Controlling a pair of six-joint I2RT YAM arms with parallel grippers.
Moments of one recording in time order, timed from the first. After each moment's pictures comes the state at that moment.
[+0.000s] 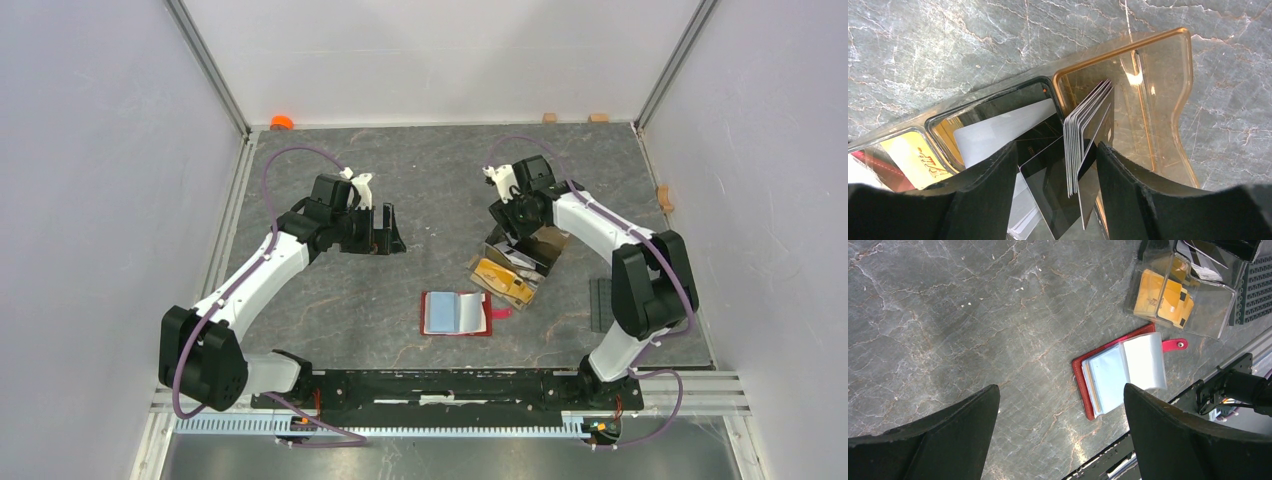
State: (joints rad) left arm -0.38 1.30 0.99 -0.54 0.34 -0.30; right arm 0.35 1.70 1.18 -0.55 -0.05 -0.29
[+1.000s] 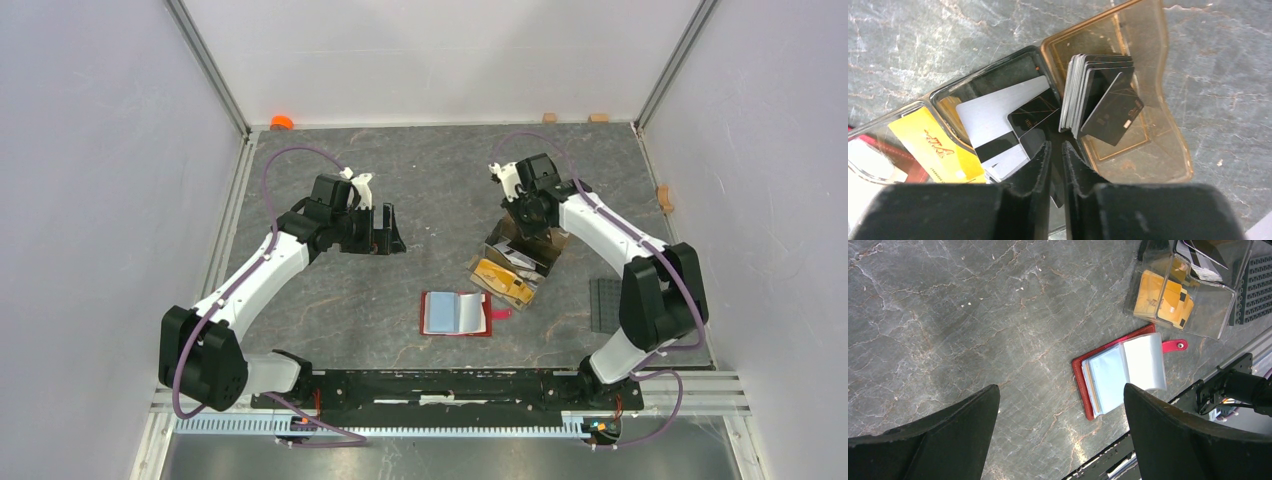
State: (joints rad) left arm -0.38 1.30 0.99 -0.54 0.34 -0.30; right arm 0.36 1.63 1.19 -0.65 0.00 -0.23
